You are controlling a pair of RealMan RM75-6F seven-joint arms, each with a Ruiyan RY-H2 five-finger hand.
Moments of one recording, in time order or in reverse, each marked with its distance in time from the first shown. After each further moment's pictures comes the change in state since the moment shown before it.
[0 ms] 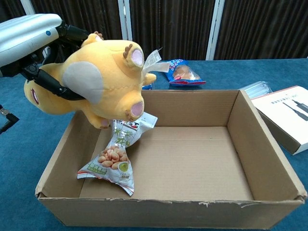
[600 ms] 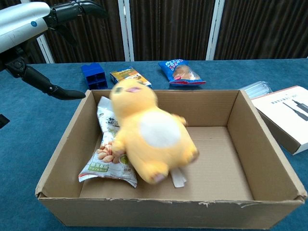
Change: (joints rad) left arm 0.003 0.057 0.053 -0.016 0.110 0.038 -0.129; right arm 0.001 -0.001 -0.002 -0.001 -0.001 -0.005 -0.005
